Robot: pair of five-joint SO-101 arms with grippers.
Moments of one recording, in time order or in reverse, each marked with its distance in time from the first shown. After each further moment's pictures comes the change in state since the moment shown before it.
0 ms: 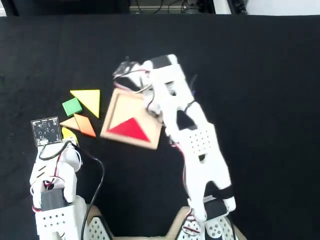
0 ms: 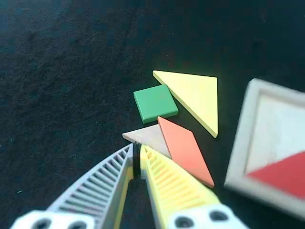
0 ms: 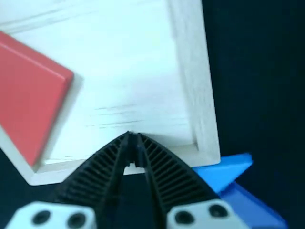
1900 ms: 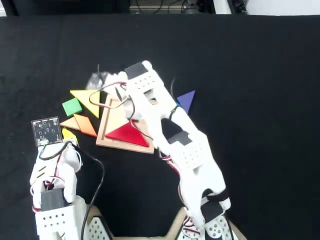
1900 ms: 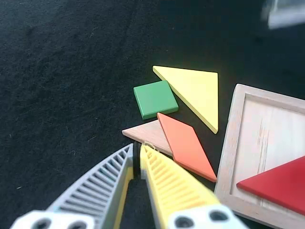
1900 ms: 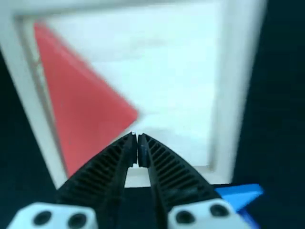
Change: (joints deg) left arm 0.0 0.0 0.0 1.1 0.0; right arm -12.7 -13.1 13.5 -5.5 2.6
